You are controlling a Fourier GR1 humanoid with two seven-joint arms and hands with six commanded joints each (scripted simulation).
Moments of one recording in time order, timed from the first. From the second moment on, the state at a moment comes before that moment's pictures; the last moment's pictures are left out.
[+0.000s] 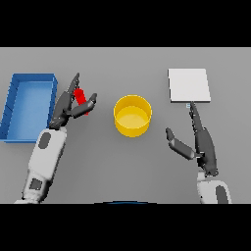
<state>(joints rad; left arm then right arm) -0.48 0.06 0.04 -0.97 -0.16 0.01 -0.11 0.11 -0.04 0.13 -1.71 0.26 -0.07 -0.08</state>
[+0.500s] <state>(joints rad) -0.56 0.02 0.09 -0.83 -0.15 0.08 -0.17 0.14 -0.05 0.13 -1.72 0.26 -0.07 -0.10</state>
